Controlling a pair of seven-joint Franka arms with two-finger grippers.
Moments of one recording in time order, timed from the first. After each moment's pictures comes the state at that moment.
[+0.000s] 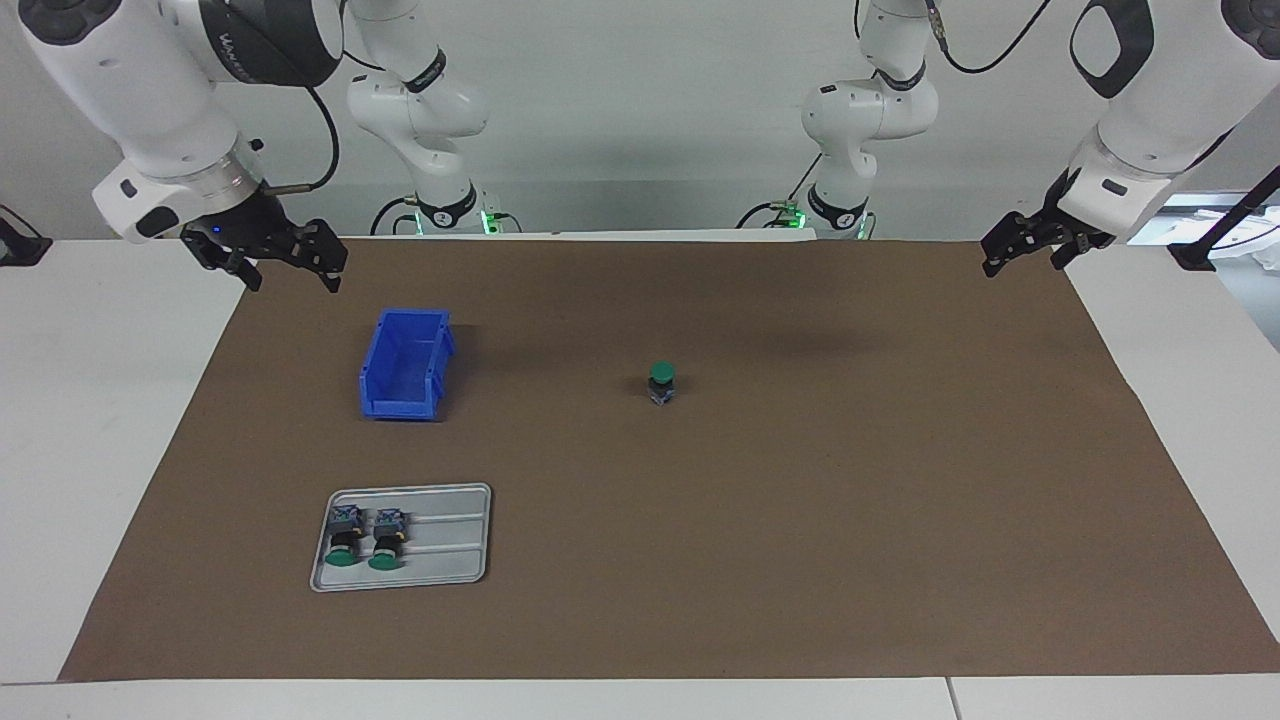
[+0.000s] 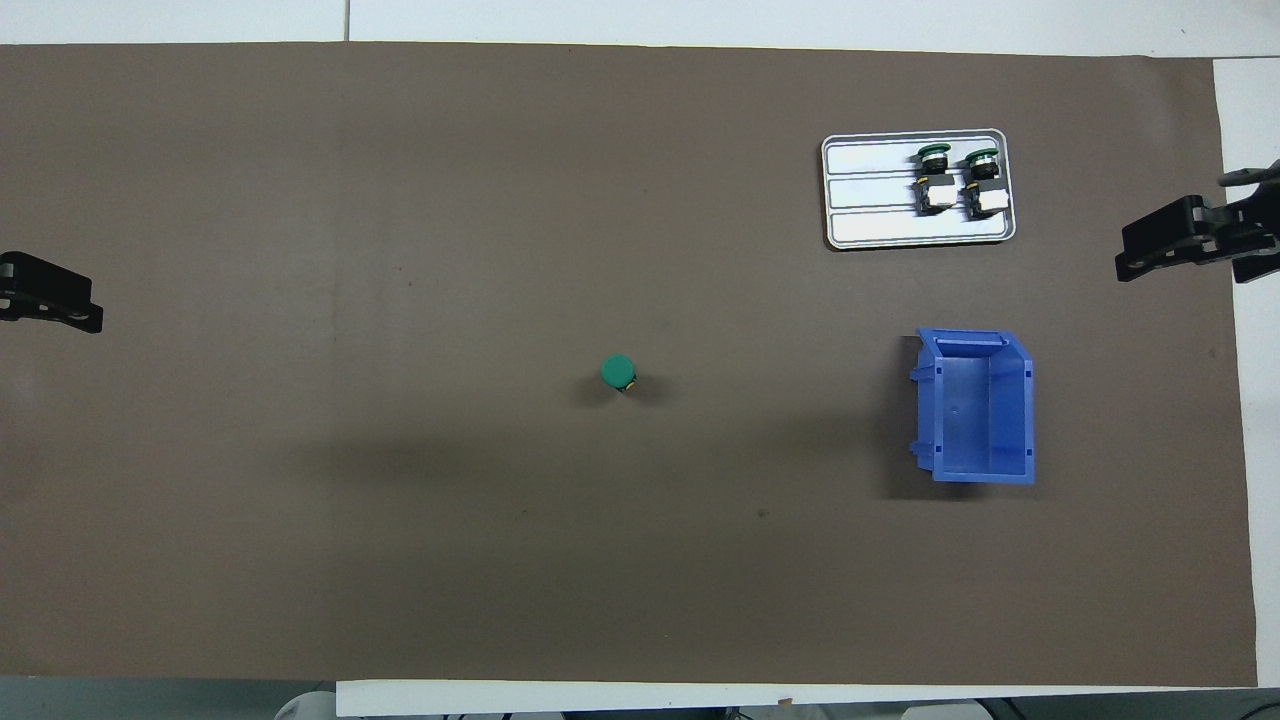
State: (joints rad) left arm -0.01 -0.05 -0.04 -1.65 0.02 1.46 -0.04; right arm -0.08 0.07 0.06 -1.48 -0.02 1.44 0.02
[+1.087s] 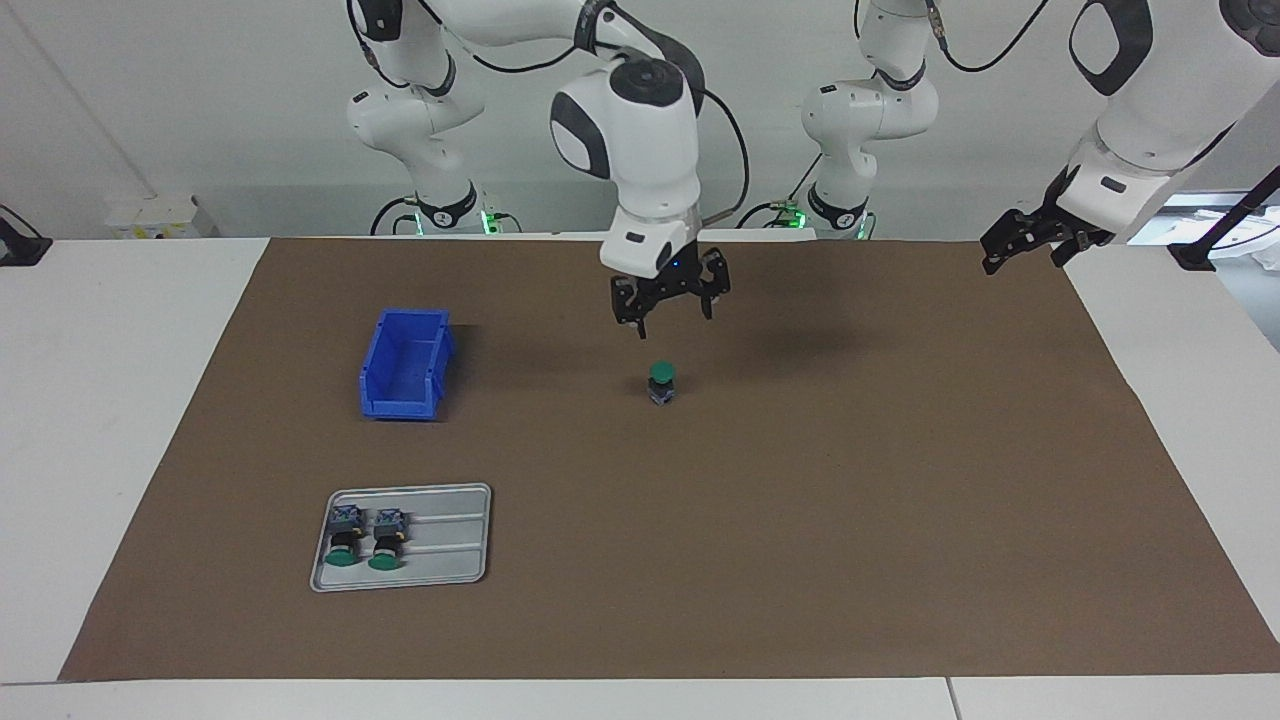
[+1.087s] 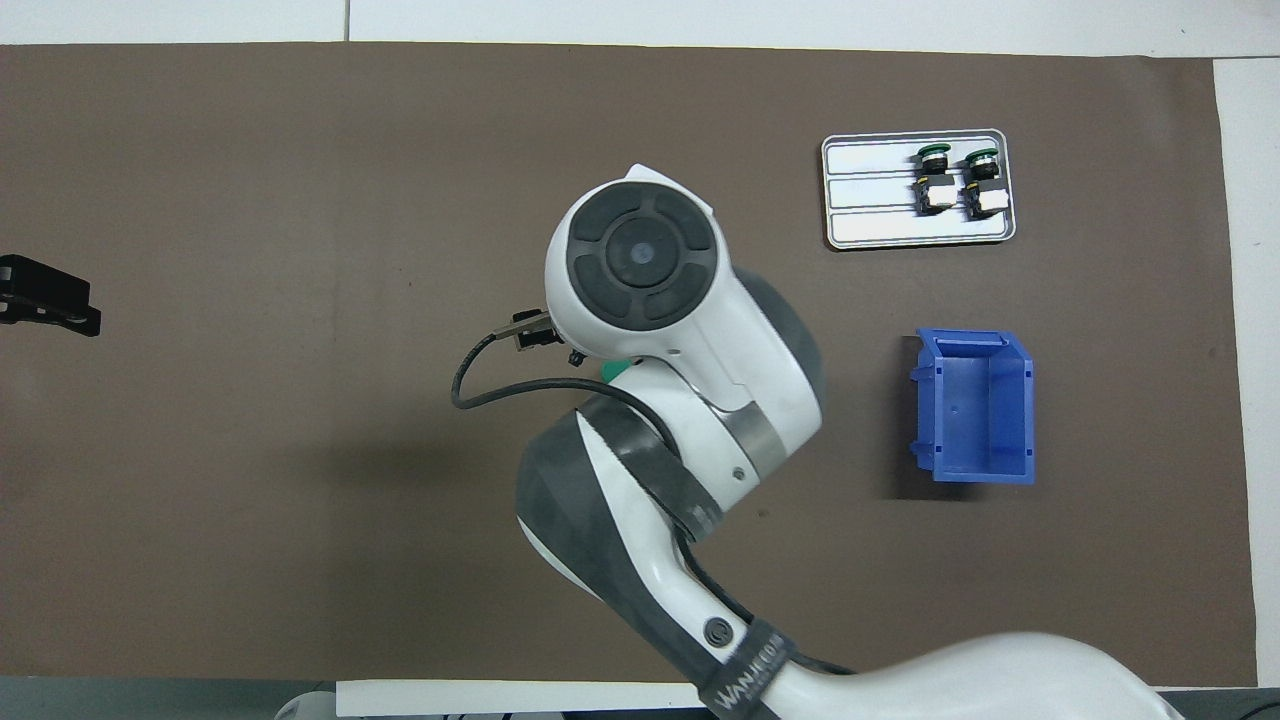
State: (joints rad) left arm -0.01 -0.05 -0.05 -1.65 0.03 1.46 -0.04; right arm 0.59 0.38 0.10 -1.52 -0.01 2.02 0.41
